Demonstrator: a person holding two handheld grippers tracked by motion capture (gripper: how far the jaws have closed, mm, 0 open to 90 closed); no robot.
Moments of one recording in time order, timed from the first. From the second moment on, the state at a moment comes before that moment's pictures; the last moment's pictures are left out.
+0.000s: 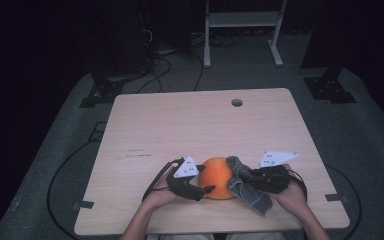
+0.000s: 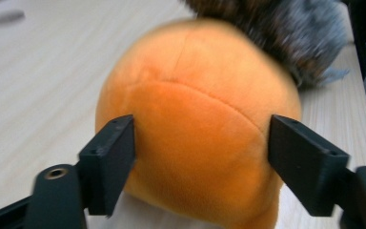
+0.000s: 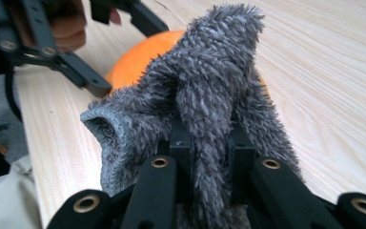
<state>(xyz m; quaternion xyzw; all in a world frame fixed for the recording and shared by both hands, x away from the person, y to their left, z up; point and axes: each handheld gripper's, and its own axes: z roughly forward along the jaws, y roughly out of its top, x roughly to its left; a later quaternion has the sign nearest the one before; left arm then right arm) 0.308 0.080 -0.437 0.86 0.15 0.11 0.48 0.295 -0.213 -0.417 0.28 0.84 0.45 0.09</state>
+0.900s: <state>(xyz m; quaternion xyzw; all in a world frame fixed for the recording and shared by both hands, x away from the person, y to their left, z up) 0.313 0.091 -0.446 0.87 0.16 0.09 0.46 0.297 -0.218 -0.418 0.29 0.83 0.47 0.06</state>
